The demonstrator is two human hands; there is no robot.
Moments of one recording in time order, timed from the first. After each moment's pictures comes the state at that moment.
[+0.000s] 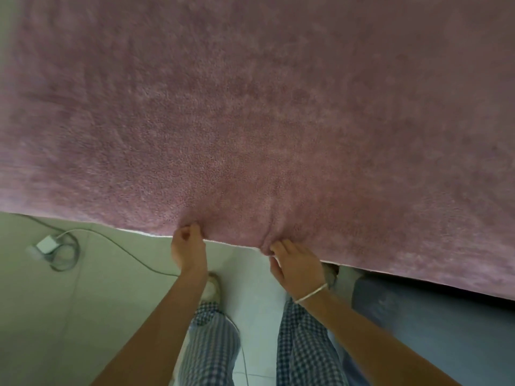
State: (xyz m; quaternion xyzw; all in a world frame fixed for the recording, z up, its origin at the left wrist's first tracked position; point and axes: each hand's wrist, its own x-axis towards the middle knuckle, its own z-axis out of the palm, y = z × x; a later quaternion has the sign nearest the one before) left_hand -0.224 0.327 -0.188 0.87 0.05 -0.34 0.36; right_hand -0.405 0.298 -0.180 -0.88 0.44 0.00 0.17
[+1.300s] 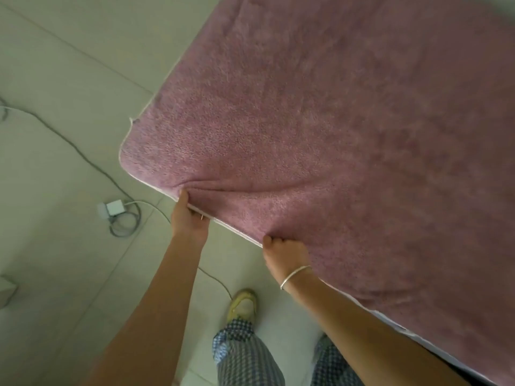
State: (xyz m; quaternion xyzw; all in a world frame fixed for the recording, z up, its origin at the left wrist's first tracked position) left_hand -0.002 0.369 -0.193 0.54 0.36 -0.36 0.67; right_hand -0.168 0.319 -0.188 -0.92 0.28 0.24 0.11
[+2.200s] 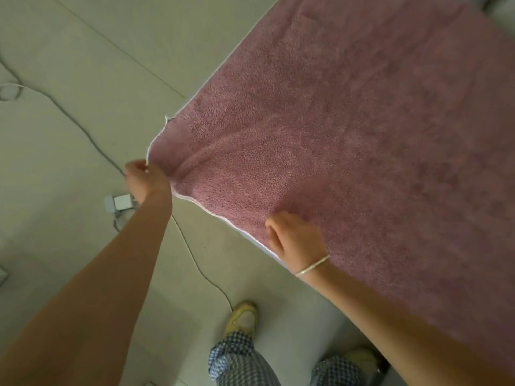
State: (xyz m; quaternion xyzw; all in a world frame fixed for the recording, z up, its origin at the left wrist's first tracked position) left_hand 0.125 0.394 -0.211 0.88 0.21 -0.13 0.41; right_hand -0.104 0.290 -0.163 -0.95 0.22 0.10 0.21
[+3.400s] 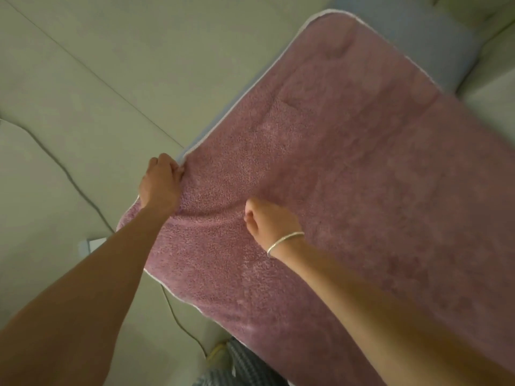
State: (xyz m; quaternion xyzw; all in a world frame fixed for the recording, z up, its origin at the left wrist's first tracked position) left_hand 0.190 0.257 -0.177 0.95 -0.14 -0.21 0.18; right_hand 0.026 0.156 -0.130 -0.92 0.23 0.22 0.24
